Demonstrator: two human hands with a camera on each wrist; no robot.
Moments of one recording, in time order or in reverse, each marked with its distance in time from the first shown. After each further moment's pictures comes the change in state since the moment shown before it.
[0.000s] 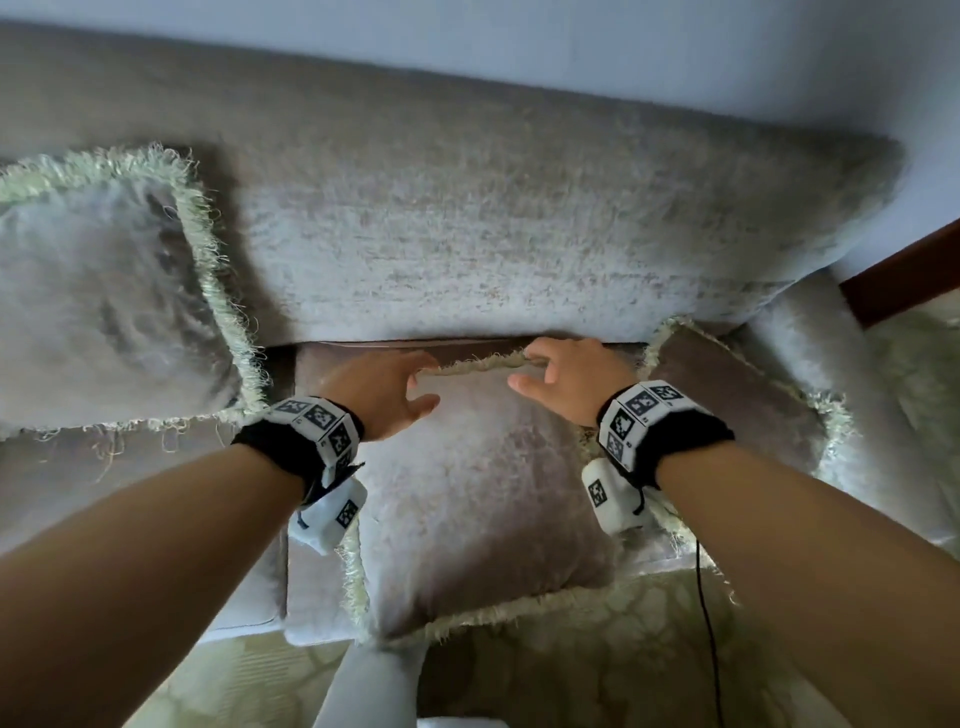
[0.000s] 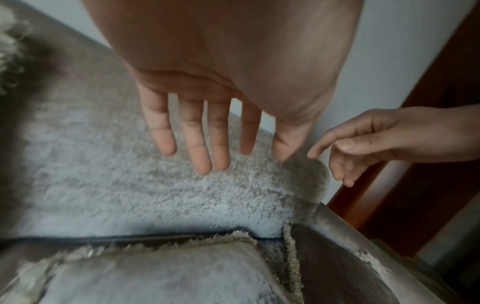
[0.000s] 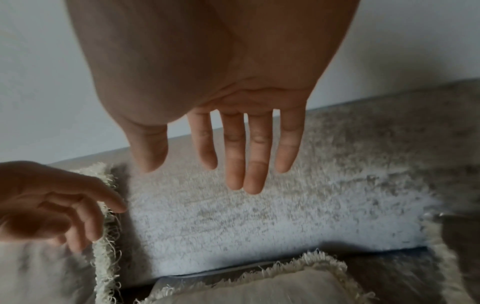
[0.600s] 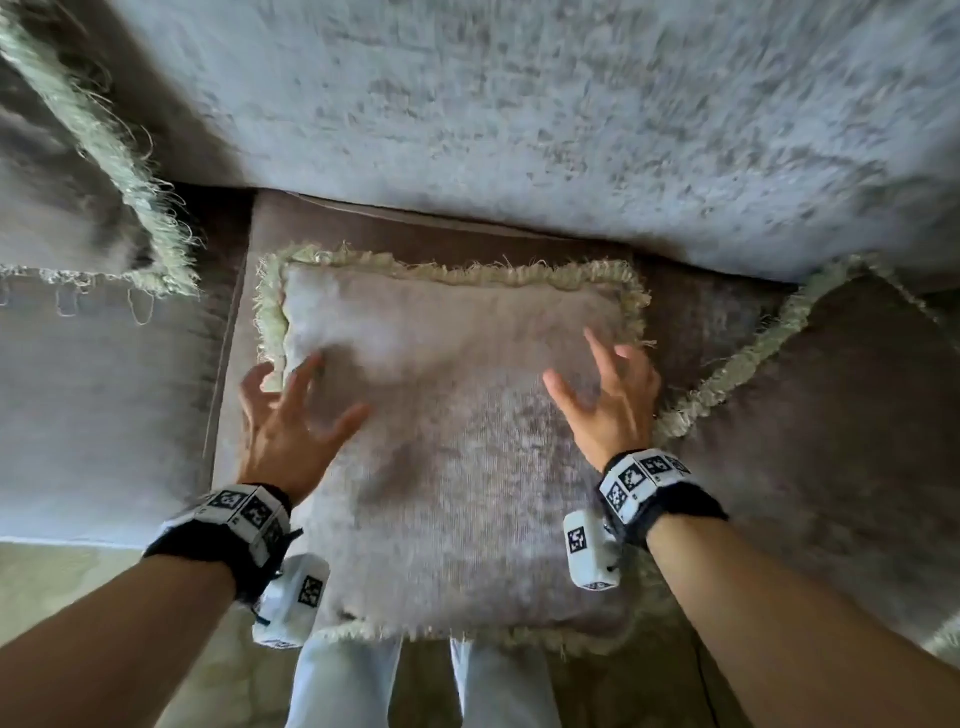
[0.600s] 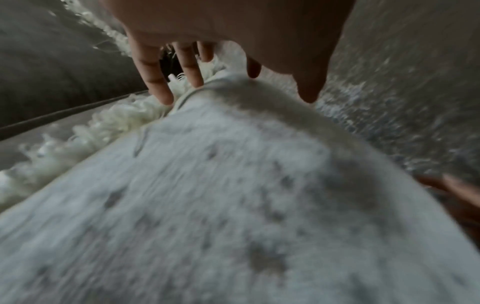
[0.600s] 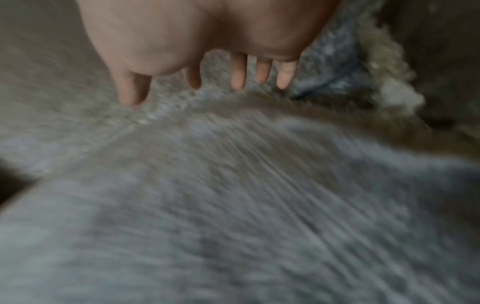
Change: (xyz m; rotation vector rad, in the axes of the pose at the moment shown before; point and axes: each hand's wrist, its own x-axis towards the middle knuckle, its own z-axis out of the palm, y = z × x) left_hand 0.045 -0.073 0.255 -0.535 0.229 -0.742; right_hand 0.131 0.143 0.248 0.396 0.155 0.163
